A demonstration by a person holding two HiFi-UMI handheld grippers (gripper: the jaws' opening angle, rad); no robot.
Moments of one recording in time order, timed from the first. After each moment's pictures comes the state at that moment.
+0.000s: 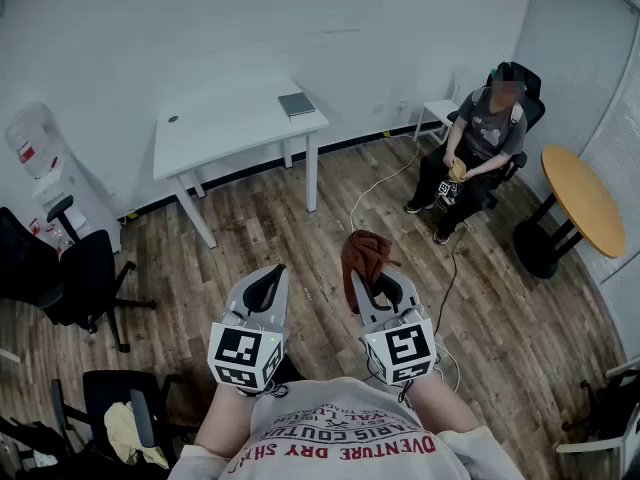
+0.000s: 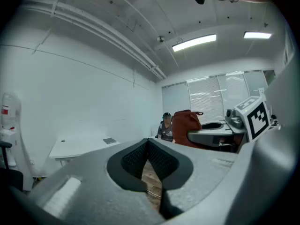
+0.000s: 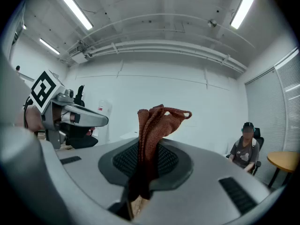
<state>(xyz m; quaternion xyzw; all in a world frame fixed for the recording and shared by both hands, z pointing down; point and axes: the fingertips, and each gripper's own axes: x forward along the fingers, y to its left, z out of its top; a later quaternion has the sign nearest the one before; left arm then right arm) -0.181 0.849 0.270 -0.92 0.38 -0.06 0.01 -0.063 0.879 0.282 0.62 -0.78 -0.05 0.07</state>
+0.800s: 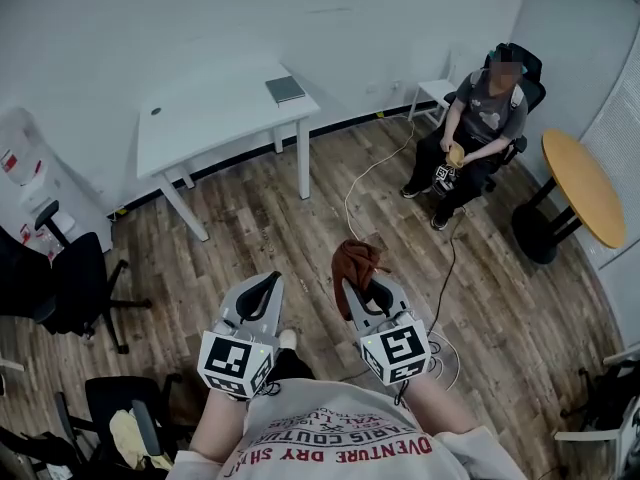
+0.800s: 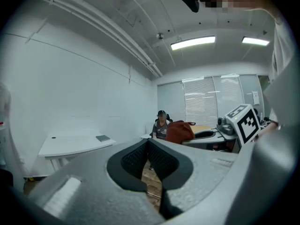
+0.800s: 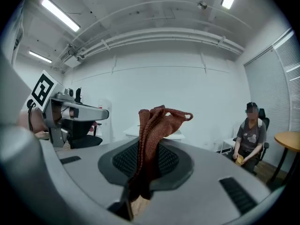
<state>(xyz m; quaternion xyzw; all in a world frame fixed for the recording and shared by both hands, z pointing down) -0.171 0.803 0.297 -0.94 0.34 -0.06 0.00 -0.058 0.826 0.336 0.60 -0.80 0.03 0.07</state>
